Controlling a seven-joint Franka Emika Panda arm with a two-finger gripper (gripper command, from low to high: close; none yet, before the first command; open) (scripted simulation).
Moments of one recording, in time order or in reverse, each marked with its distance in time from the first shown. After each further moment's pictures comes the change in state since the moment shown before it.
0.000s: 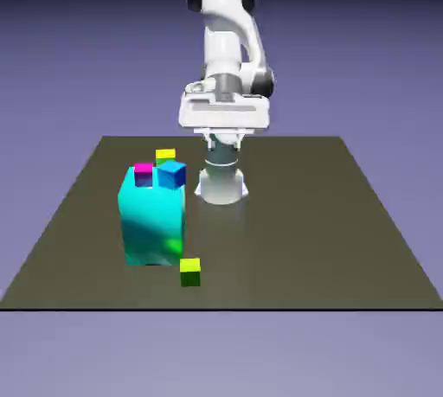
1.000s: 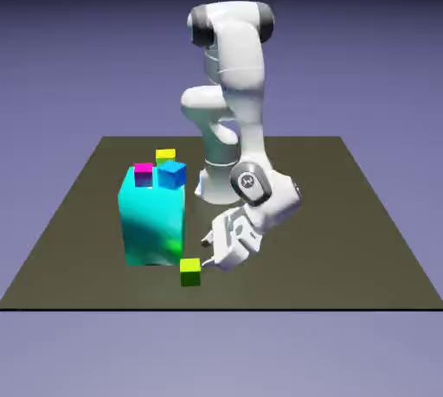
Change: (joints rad) arm 0.061 0.952 0.076 0.400 -1.248 -0.878 -0.323
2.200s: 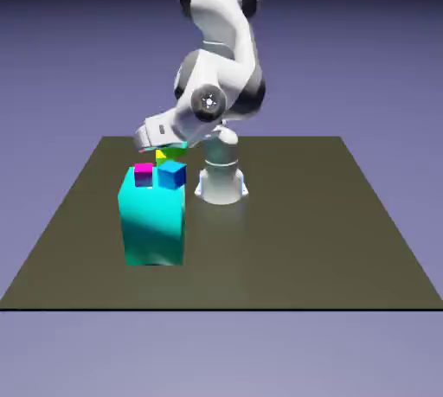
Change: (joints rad) arm 0.096 -0.463 -0.330 0.204 0.850 -0.807 -0.075
